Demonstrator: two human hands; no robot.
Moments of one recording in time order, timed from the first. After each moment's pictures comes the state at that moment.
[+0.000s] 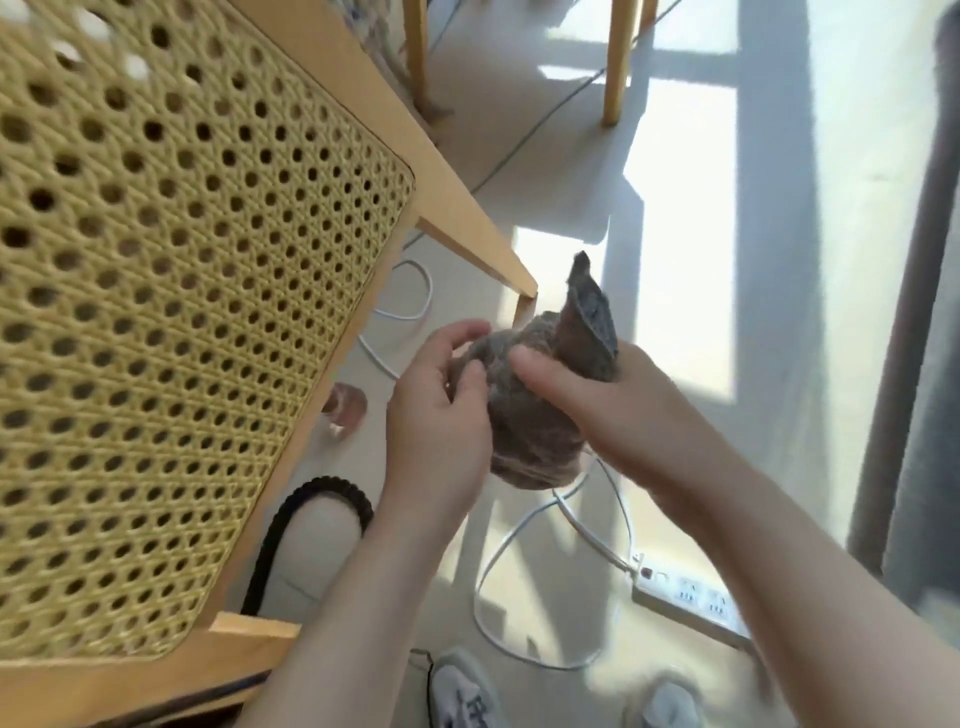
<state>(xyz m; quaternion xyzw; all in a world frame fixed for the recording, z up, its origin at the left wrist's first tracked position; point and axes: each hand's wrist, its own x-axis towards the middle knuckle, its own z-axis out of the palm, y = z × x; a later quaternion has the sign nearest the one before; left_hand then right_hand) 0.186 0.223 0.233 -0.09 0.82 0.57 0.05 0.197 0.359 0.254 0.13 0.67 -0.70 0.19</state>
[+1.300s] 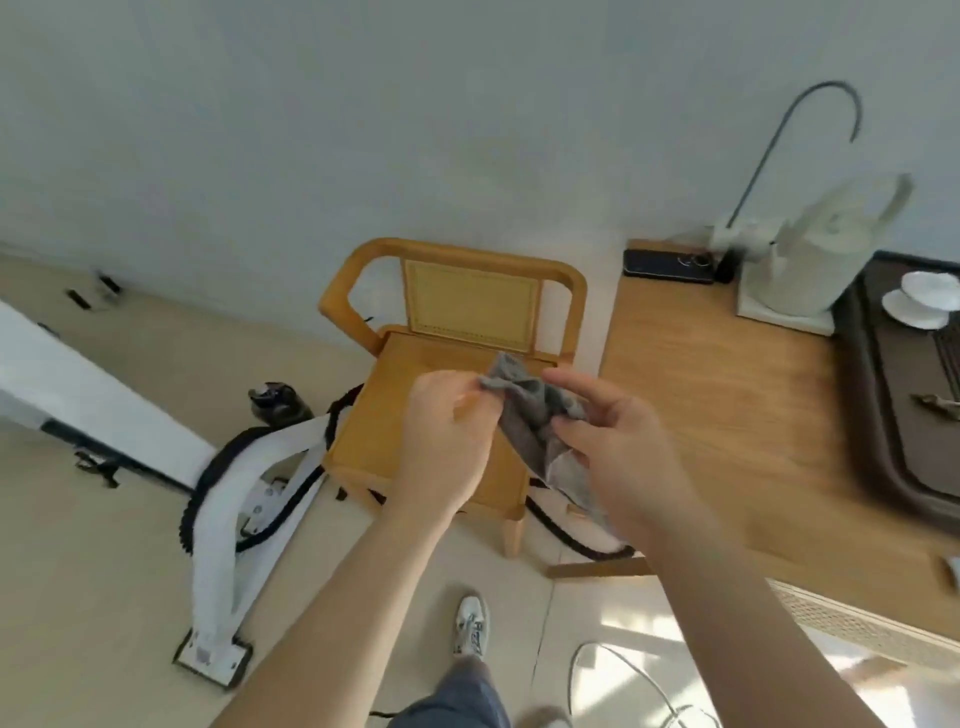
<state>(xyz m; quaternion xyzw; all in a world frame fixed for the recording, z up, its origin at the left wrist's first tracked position) 0.591 -0.008 0.732 -0.54 0.63 0.42 -0.37 0.444 0.037 0.732 -0.35 0.59 -0.51 0.52</state>
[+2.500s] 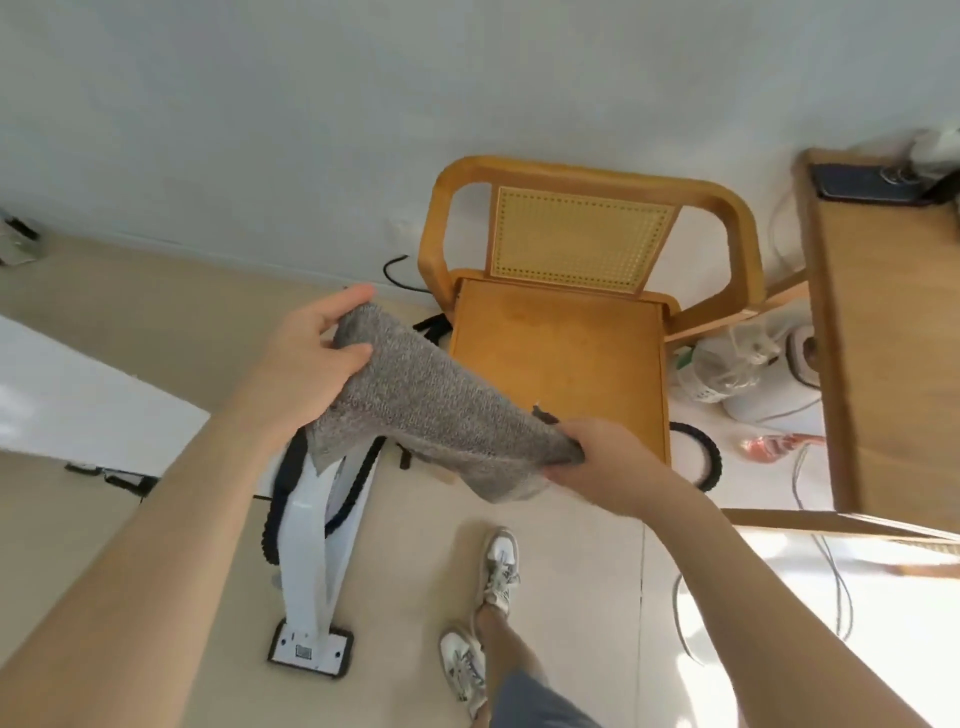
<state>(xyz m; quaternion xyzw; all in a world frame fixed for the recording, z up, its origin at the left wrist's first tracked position) 0.949 -0.294 0.678 -0.58 0.62 0.49 -0.22 0.709 -0.161 0.605 -0.59 0.70 -0.07 0.40</state>
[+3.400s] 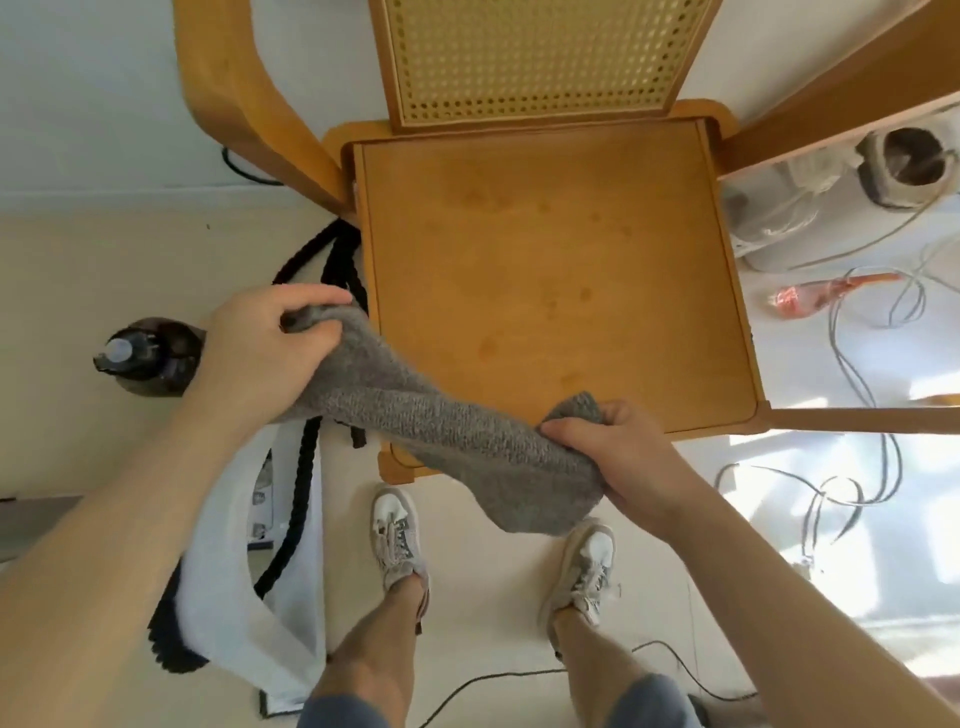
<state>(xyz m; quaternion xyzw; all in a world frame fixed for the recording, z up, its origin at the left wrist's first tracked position) 0.880 -0.449 0.369 -0.53 0.74 0.41 -0.04 0.691 -0.235 0.354 -0.10 0.70 -0.37 0.60</state>
